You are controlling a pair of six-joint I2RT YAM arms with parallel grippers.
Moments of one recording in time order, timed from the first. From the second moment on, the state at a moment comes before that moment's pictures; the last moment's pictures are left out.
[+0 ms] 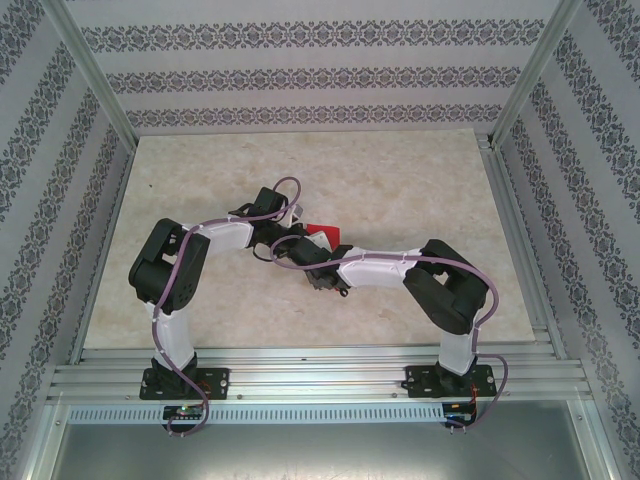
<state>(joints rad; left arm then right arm) -0.47 1.91 1.12 -0.21 0.65 -0.69 0.95 1.87 1.11 -0.47 0.41 0.44</state>
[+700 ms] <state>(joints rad) -0.41 1.76 1.11 -0.29 0.56 -0.64 0.89 1.77 1.02 -0.30 0.30 0.45</state>
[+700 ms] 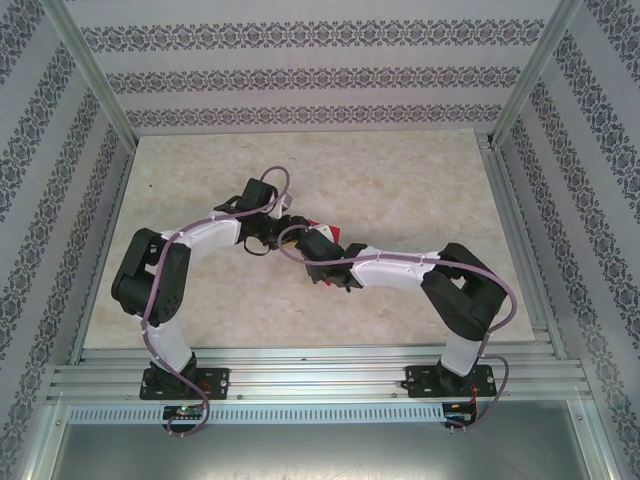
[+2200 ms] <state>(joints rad) -0.53 1.99 1.09 0.01 0.64 -0.82 0.68 1.67 0.78 -0.08 -0.11 0.52</state>
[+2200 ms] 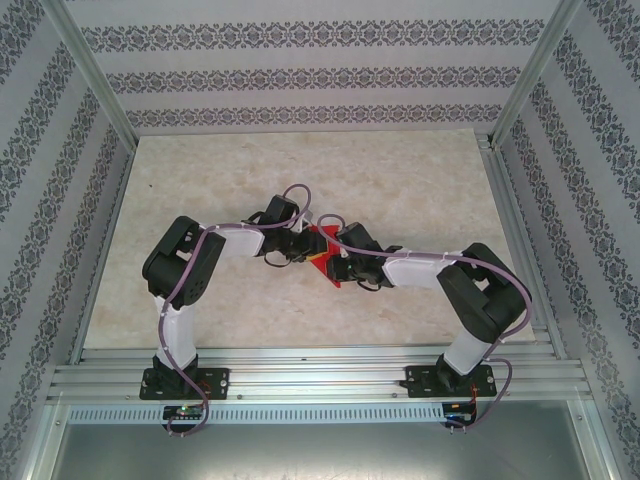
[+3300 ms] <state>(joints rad) -0.53 2.00 1.11 -0.03 0.62 -0.82 0.75 1.67 0.81 -0.21 -0.02 0.51</state>
